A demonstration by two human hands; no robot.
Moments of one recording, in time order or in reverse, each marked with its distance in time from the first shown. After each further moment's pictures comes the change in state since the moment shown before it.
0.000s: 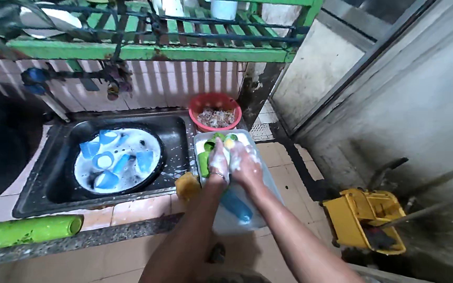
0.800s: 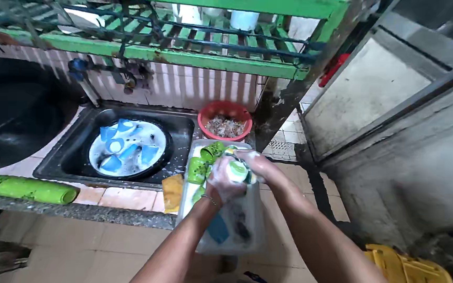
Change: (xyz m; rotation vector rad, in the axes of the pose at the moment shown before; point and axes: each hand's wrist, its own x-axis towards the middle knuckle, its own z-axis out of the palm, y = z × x) left_hand -0.043 -0.001 0.035 0.701 -0.034 0.458; right_hand 0.112 0.085 -0.037 0.513 -0.655 -0.156
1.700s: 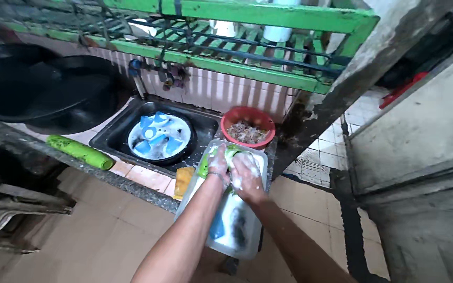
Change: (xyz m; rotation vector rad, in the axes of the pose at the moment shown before) left_hand 0.036 0.025 0.003 -1.126 0.554 -0.614; right_hand -0.025 0.018 0.049 -0.546 0.386 -0.882
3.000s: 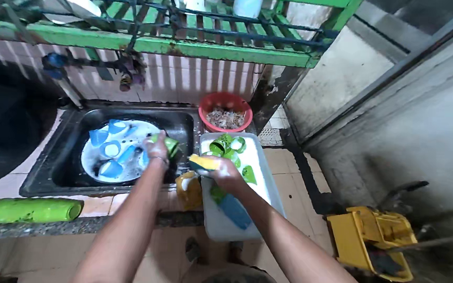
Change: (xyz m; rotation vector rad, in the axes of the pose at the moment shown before) left_hand 0.192 0.104 -0.128 0.499 -0.025 0.288; right_hand 0.045 -0.079 0.075 0.503 -0.174 0.657
